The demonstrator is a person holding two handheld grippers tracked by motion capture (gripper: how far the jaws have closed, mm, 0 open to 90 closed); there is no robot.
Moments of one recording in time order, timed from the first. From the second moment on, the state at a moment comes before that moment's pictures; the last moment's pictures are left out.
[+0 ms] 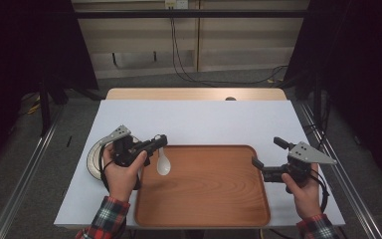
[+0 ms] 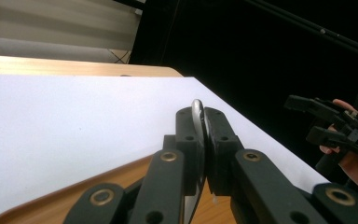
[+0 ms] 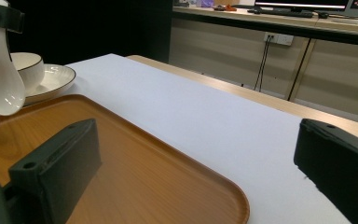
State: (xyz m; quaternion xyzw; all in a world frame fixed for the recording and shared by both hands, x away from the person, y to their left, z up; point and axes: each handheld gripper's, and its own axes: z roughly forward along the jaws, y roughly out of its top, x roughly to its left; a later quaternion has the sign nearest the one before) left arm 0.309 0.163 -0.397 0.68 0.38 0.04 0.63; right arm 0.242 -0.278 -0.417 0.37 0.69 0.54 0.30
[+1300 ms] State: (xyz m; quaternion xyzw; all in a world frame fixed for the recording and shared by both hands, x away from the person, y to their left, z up) left arm 0.291 0.143 -0.436 0.71 0.37 -0.01 0.60; right arm 0.243 -0.277 -0.419 0.37 0.70 0.54 0.30
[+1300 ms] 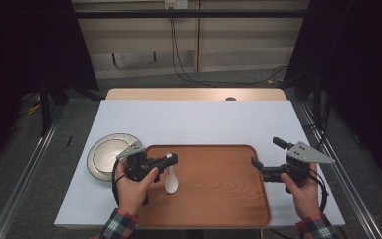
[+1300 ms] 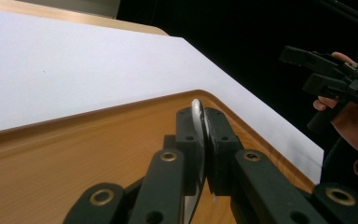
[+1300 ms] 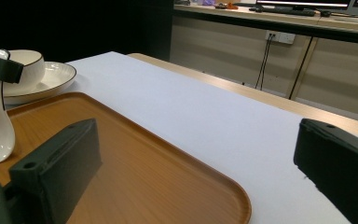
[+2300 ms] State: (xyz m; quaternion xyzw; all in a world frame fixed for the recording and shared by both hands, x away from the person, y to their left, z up) left arm 0.290 0.150 -0.451 0.73 0.38 0.03 0.56; right arm 0.244 -0.275 -0.420 0.37 0.70 0.54 0.30
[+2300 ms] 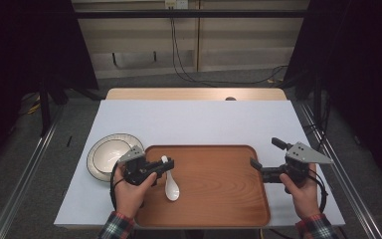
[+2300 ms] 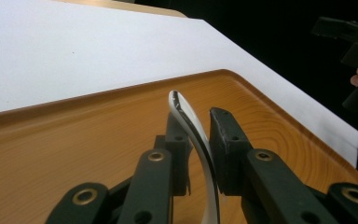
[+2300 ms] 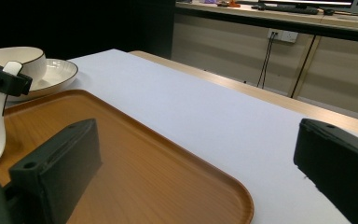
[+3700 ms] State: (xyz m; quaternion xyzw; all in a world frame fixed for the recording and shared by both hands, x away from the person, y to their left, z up) left arm 0.297 0.143 -0.464 0.78 0.36 0.09 0.50; right arm 0.243 -0.275 -0.420 0.37 0.70 0.53 0.30
